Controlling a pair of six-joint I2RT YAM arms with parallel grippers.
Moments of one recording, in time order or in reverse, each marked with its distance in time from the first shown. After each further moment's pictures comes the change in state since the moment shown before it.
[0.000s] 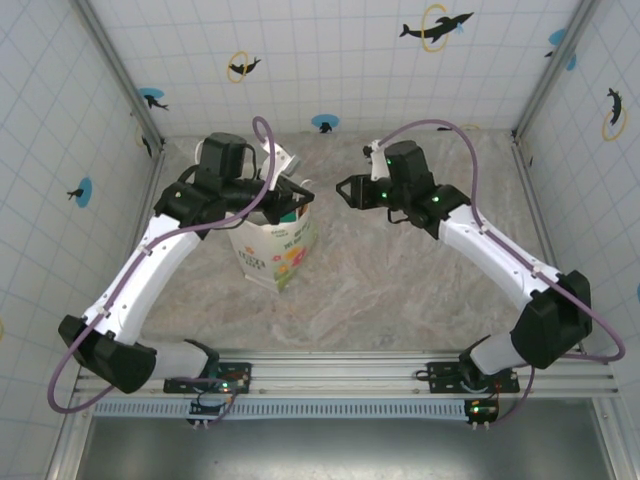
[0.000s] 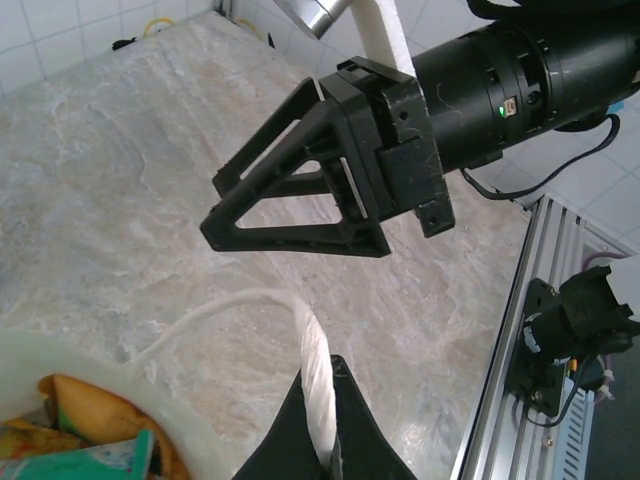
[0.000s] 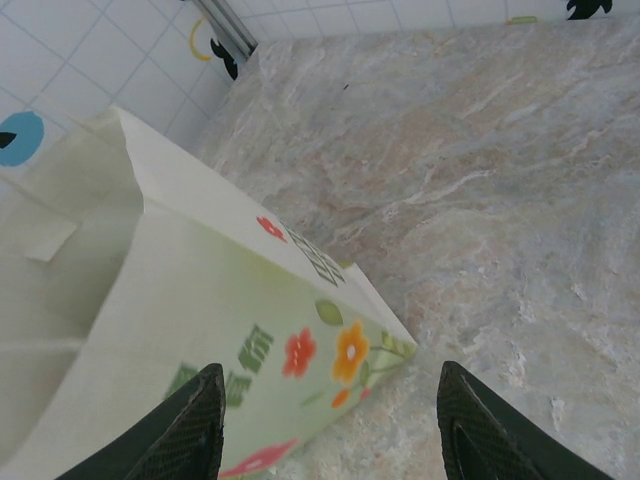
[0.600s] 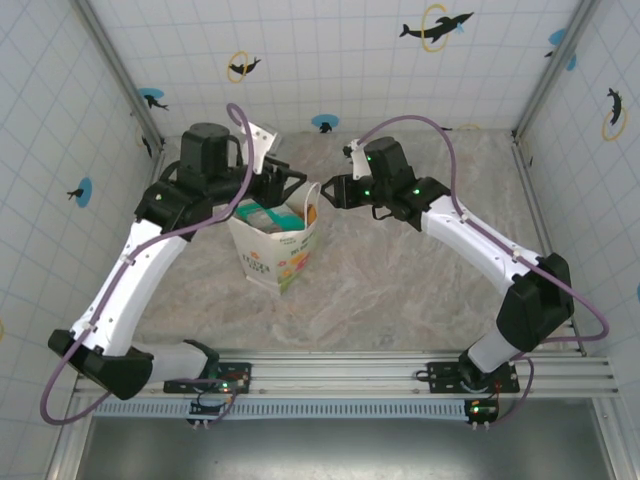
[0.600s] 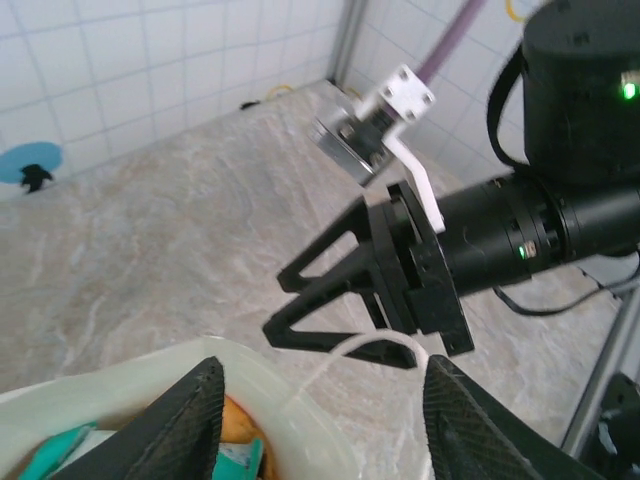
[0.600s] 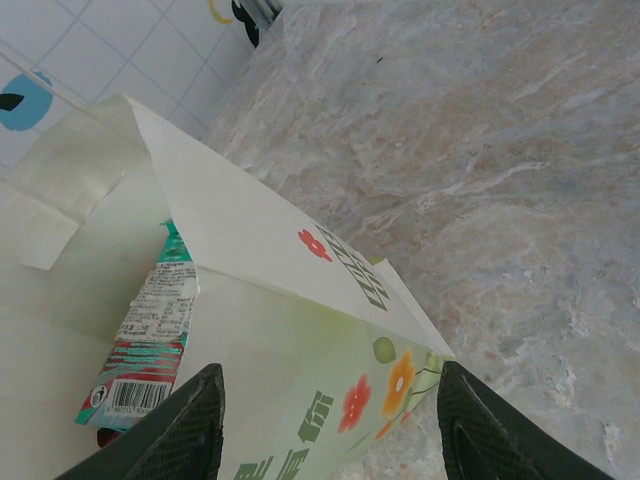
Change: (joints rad) left arm 0.000 -0.033 0.114 -0.006 -0.240 -0.117; right arm 0.055 0.108 0.097 -0.026 -0.015 -0.017
